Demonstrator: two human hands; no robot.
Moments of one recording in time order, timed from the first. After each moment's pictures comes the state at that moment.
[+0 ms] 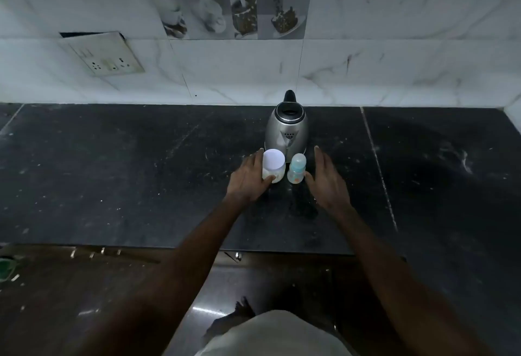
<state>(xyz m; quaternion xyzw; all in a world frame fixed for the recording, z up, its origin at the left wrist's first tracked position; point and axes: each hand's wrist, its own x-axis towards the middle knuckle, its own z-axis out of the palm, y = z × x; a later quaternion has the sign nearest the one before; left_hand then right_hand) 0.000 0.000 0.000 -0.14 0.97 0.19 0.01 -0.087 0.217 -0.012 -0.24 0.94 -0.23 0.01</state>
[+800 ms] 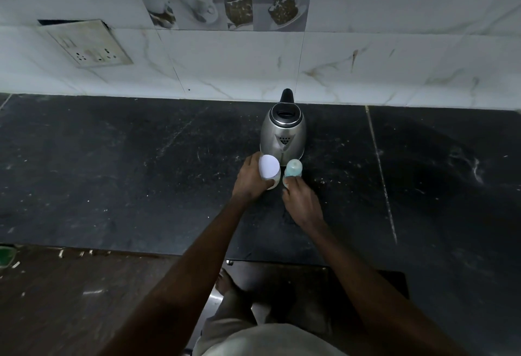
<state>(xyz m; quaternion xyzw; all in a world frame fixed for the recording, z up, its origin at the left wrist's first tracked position) -0.052 0.006 -0.053 -0.26 0.89 0.38 0.00 -0.084 0.181 -0.077 -0.31 0.93 -0.22 0.01</state>
